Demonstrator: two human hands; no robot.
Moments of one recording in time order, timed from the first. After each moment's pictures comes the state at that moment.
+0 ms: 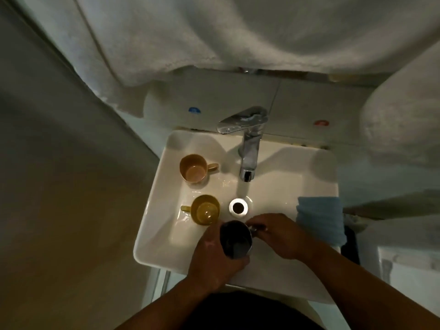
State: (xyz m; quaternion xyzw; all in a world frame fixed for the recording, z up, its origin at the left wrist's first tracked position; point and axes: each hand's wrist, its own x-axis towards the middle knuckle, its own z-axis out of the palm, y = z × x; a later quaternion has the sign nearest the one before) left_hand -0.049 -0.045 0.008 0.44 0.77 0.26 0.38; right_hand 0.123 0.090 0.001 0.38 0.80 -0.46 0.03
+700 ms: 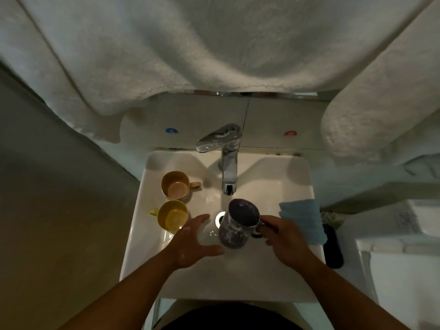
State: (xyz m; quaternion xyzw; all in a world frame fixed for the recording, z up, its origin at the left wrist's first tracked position) left_hand -0.121 0.017 0.011 0.49 0.67 0.13 0.54; right_hand 0.143 0.074 0.014 0.58 0.62 -0.51 -0.15
